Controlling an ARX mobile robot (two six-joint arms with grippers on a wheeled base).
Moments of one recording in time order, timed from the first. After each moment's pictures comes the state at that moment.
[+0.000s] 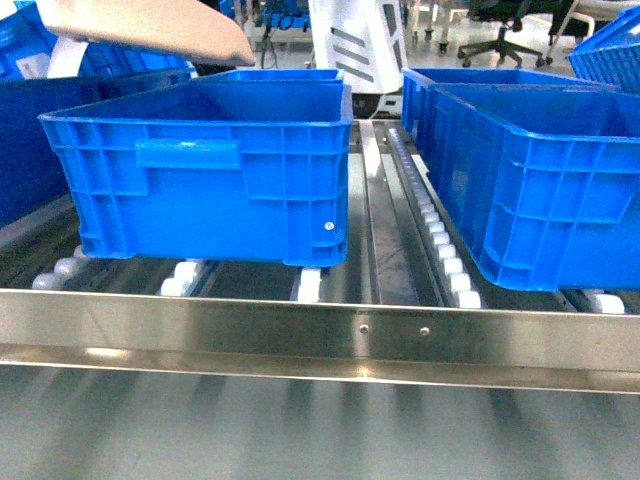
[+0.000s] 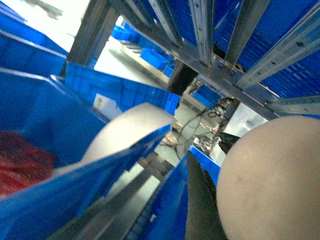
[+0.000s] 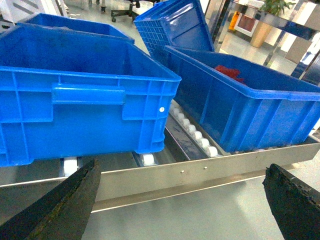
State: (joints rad) left arm 0.02 1.90 1.50 0.42 -0.56 -1.05; right arm -0.03 0.53 0.14 0.32 0.42 -0.18
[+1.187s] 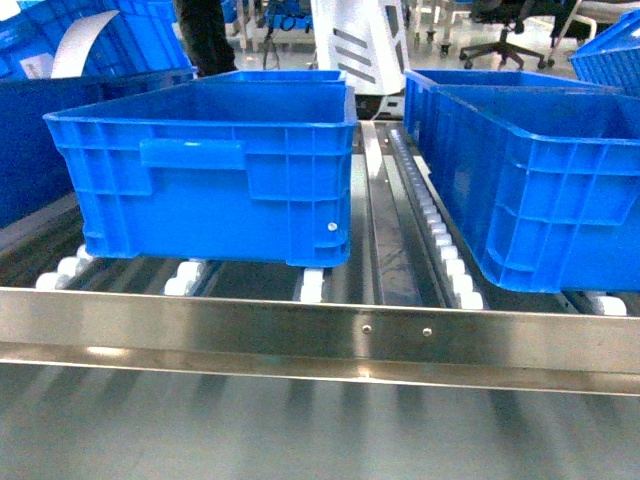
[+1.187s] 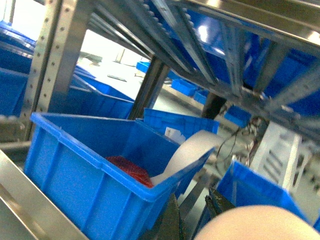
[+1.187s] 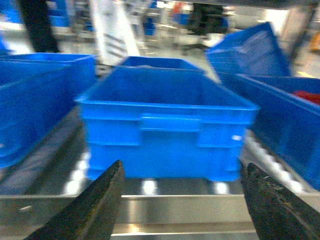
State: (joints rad) left arm 0.44 0.69 0.57 0.19 -0.04 -0.55; right arm -0.13 0.48 0.10 0.38 0.09 -0.08
